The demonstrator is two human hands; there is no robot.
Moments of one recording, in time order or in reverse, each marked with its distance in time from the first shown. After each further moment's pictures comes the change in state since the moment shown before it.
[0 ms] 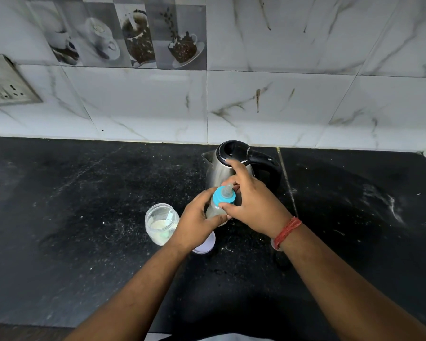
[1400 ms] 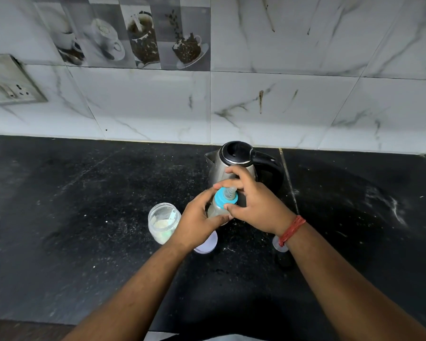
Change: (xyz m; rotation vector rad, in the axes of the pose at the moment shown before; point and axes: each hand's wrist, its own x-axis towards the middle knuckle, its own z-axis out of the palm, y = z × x) left_hand -0.003 0.008 -0.005 -0.012 0.011 -0.003; right_hand -0.001 -0.004 -0.007 0.146 -0.129 -0.003
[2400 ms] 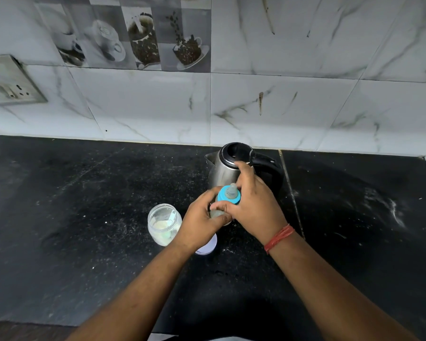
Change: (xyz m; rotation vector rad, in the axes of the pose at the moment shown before) left_hand 0.000 0.005 0.006 -0.064 0.018 0.011; right_hand 0.000 -0.005 0.018 -0.252 0.324 0.018
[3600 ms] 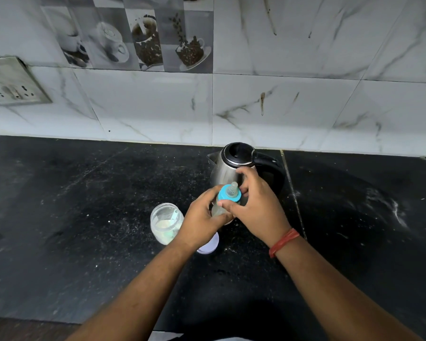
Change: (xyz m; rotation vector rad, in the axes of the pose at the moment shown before) left_hand -0.002 0.006 -0.003 0.024 -0.001 0.007; right_hand -0.007 0.002 -0.002 0.110 0.021 0.066
